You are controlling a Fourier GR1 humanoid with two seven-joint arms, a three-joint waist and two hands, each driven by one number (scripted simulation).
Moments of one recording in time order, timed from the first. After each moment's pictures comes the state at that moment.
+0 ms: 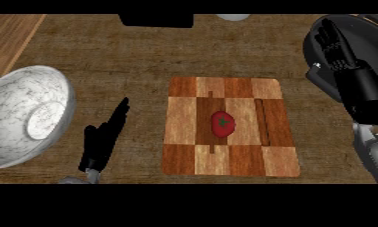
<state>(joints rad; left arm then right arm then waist) -0.04 0.27 -0.34 -1.30 0.22 0.17 -0.02 -0.28 -0.56 0.18 -1.60 -0.19 -0.16 -0.09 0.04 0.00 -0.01</state>
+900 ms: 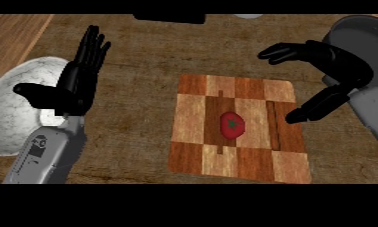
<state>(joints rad) -0.33 0.28 -0.14 -1.47 0.27 0.24 -0.05 -0.61 -0.64 0.34 -1.26 -0.11 0.48 -0.70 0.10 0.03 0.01</state>
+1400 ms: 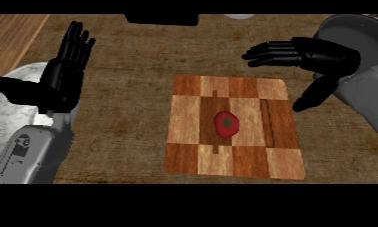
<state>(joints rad) -0.33 0.32 -0.09 -1.48 0.29 0.23 -0.02 -0.78 -0.71 0.54 -1.12 0.22 0.38 -0.86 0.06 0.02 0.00</state>
